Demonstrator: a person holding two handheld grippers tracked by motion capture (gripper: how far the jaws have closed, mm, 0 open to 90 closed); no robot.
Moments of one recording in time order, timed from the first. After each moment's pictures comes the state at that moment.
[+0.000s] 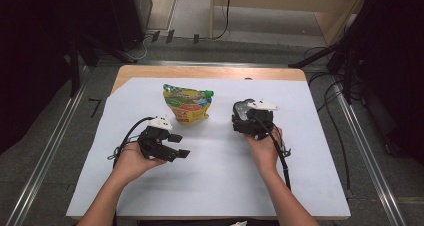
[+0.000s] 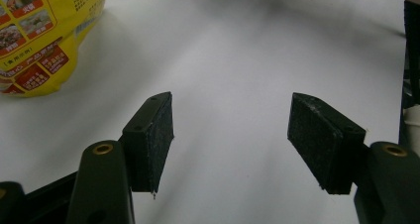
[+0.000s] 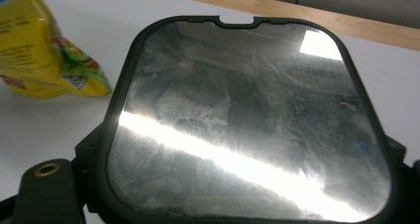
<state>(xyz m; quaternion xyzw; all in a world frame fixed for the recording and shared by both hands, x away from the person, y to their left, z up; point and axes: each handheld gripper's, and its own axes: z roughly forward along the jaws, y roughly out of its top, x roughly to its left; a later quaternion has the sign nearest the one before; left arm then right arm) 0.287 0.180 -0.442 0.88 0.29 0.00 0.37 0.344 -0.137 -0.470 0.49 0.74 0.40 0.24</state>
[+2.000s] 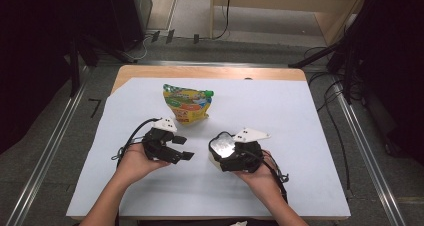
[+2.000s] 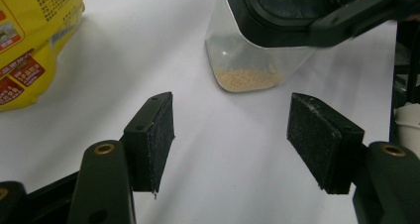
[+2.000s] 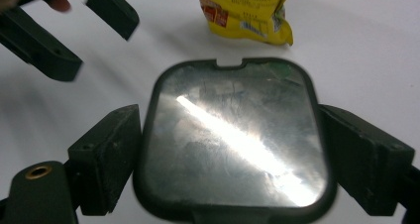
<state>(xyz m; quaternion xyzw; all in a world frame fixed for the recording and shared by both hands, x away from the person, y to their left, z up) 0.283 0.168 -0.442 0.89 0.27 0.00 0.37 0.257 -0.111 -0.463 0.36 0.81 0.46 0.11</state>
